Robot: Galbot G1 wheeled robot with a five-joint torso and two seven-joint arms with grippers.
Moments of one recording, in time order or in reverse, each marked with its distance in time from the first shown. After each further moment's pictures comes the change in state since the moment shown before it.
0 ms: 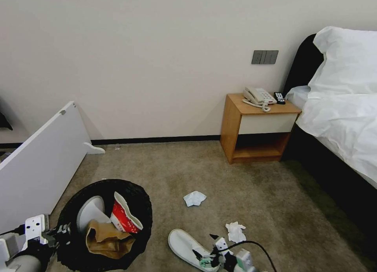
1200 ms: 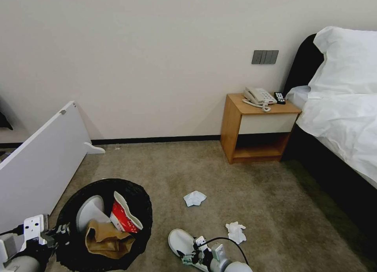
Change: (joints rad) left arm 0.005 0.011 -0.004 -0.008 -0.002 0.000 0.003; right arm 0.155 0.194 -0.066 -0.343 0.000 -0.011 -0.021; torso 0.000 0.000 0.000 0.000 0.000
